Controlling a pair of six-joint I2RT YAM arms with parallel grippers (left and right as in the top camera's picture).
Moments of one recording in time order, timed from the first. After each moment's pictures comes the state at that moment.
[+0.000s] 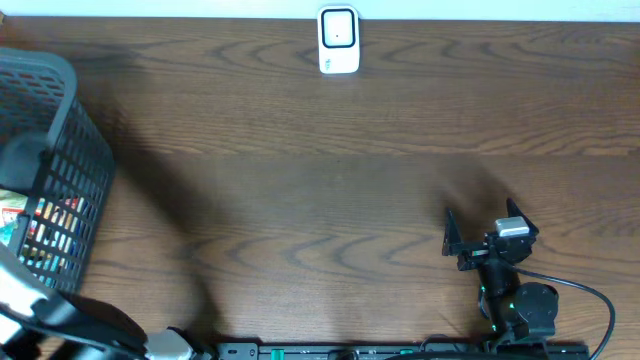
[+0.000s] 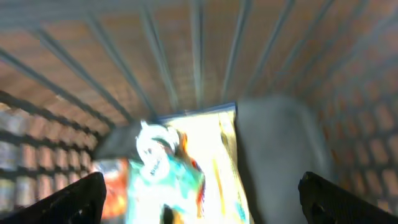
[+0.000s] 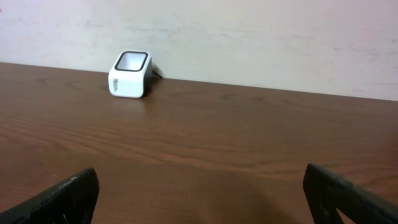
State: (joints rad) left arm 0.86 1.59 1.55 -0.85 -0.19 -0.32; right arm 0.07 0.01 0.01 -0.07 -0.07 -0.04
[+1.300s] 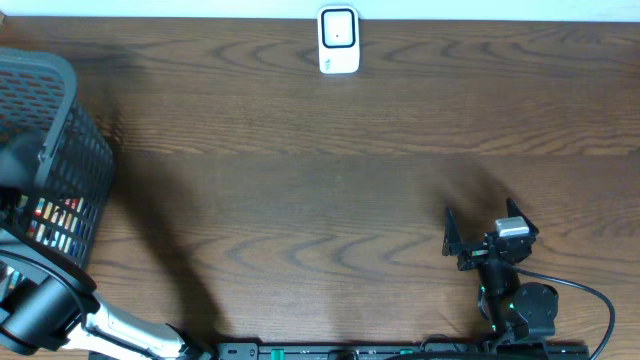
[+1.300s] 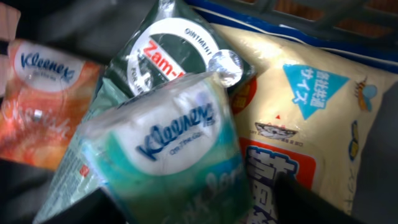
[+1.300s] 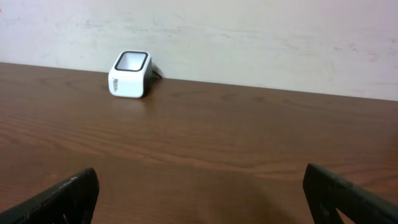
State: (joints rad) left arm 0.88 1.94 1.48 -0.86 -0.27 -0.79; right arm 0.07 0.01 0.01 -0.07 -0.07 -0.04
